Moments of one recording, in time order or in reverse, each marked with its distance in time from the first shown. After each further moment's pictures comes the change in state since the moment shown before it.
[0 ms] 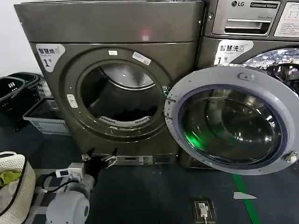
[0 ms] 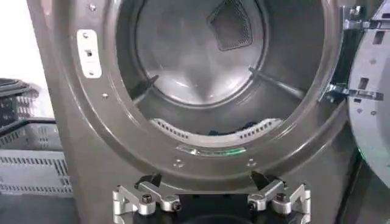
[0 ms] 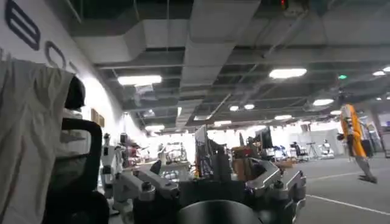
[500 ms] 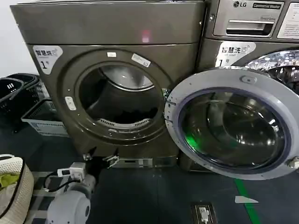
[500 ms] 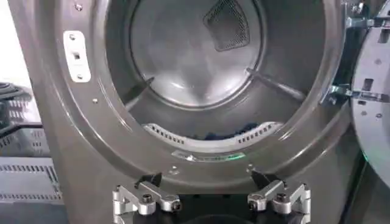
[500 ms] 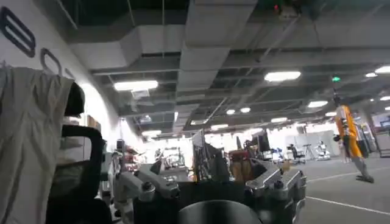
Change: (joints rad) left arm 0.000 0.001 0.008 0.005 0.005 0.000 0.005; right arm 0.000 0.003 0.000 0.001 0.002 0.001 0.002
